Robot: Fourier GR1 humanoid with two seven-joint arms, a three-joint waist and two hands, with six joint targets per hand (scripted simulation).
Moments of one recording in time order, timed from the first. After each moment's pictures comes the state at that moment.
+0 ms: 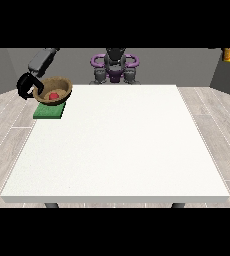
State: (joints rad) left arm -0.52 0.77 0.58 -0.99 0.33 -0.48 -0.07; right arm -0.57 -0.59 -0.33 -0.62 -0.16 -0.01 0.03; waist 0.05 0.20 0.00
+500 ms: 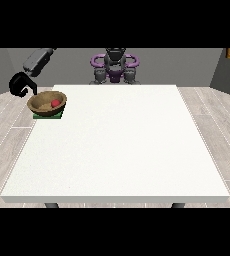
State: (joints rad) left arm -0.55 0.81 0.59 -1.01 0.38 -0.49 -0.04; right arm -0.59 -0.66 -0.40 -0.54 -0.19 -0.05 0.03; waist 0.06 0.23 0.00
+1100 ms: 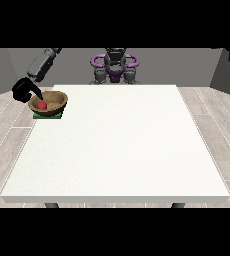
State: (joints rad) left arm -0.54 0.83 0.60 -0.98 0.38 -0.49 -0.10; right arm -0.63 -0.62 -0.43 -0.53 -0.21 -0.14 -0.04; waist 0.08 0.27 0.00
